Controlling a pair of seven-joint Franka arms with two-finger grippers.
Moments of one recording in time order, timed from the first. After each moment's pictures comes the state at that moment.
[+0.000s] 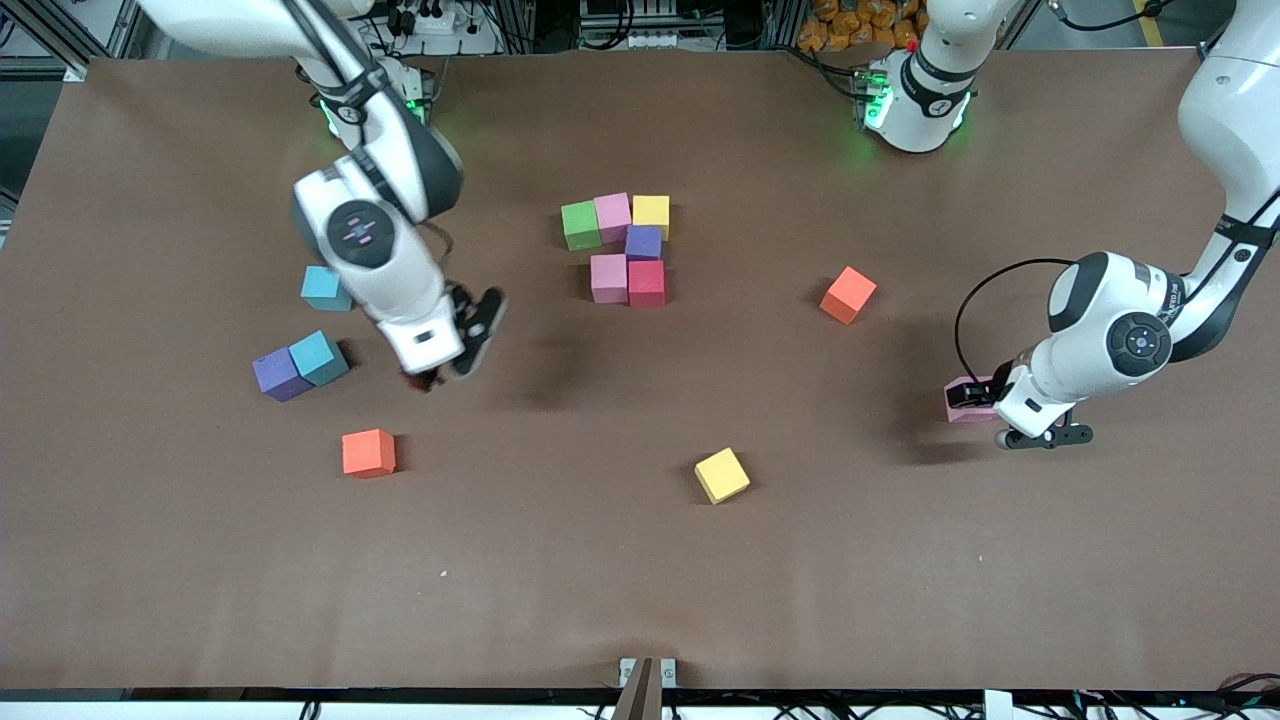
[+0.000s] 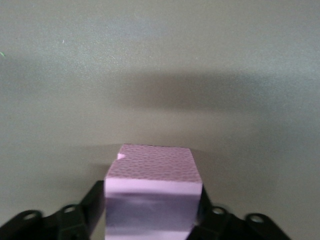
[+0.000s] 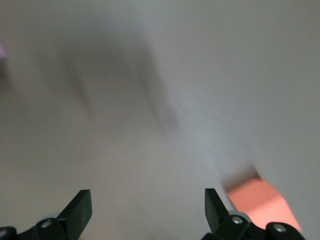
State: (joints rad) left arm 0.81 0.69 -0.83 -1.99 0.64 2.29 -0.49; right arm -0.06 0.31 0.46 -1.99 -0.24 2.24 -0.70
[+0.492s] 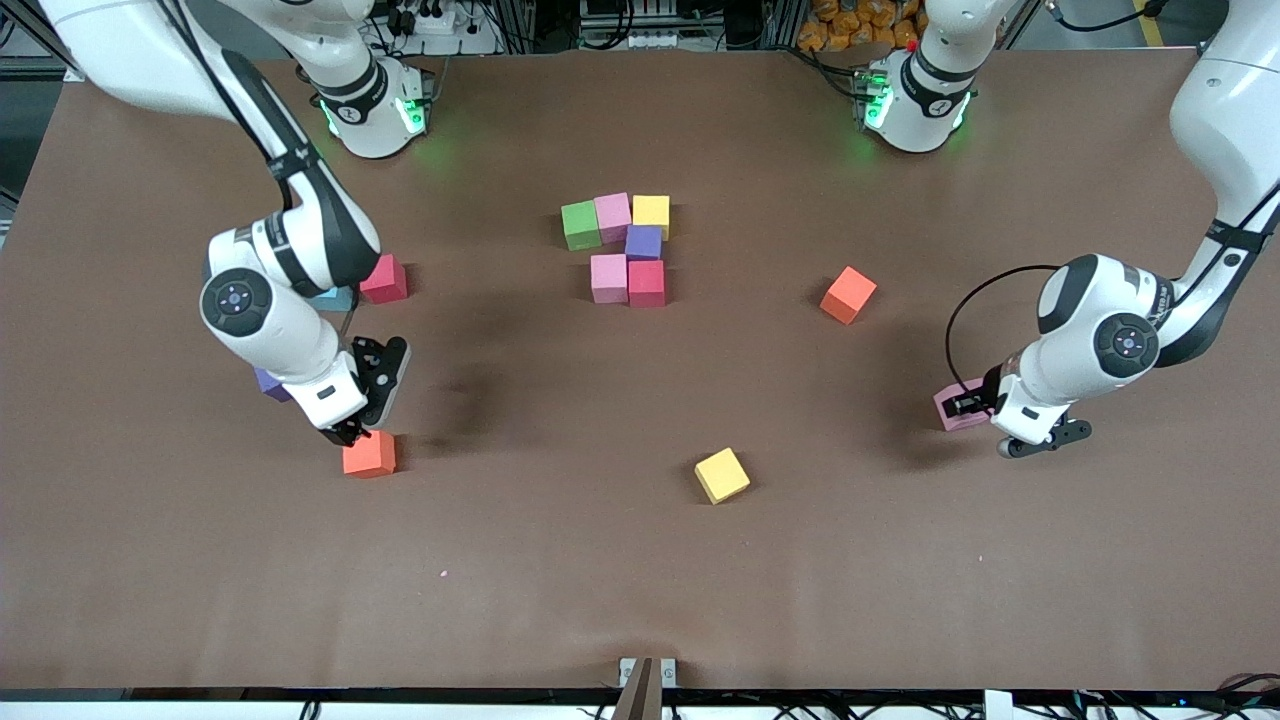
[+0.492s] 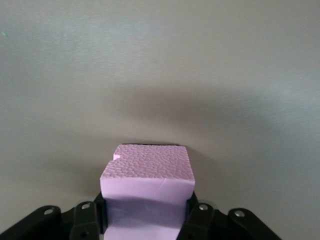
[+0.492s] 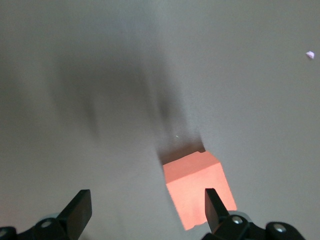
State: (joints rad) left arm 0.74 0.69 -0.83 -1.96 0.64 2.30 -0.76; right arm -0.19 0.42 0.40 -1.98 -0.25 2.40 -1.06
